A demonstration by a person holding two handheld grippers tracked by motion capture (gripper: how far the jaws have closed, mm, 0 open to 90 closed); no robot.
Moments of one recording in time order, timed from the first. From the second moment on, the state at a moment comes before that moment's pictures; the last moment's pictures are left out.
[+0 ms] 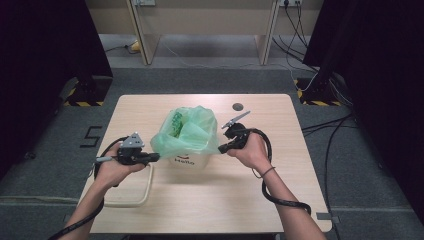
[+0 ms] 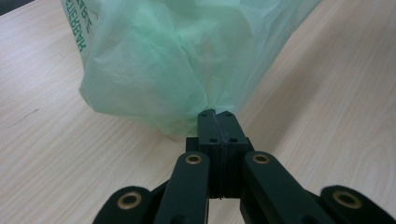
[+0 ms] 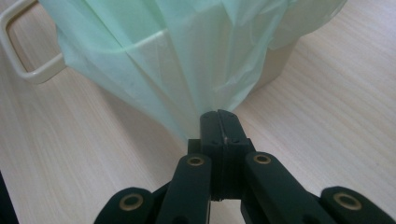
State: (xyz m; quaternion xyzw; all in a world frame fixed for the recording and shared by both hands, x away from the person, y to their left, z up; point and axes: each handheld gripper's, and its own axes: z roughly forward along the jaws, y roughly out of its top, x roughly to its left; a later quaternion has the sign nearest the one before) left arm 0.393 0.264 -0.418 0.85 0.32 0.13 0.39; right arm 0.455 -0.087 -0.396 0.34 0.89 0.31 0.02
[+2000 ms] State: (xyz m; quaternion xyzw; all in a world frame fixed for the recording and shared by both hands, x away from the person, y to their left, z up) left arm 0.407 0.236 -0.403 0.89 0.17 0.08 0.41; right arm 0.450 -0.091 -0.403 0.34 0.89 0.31 0.01
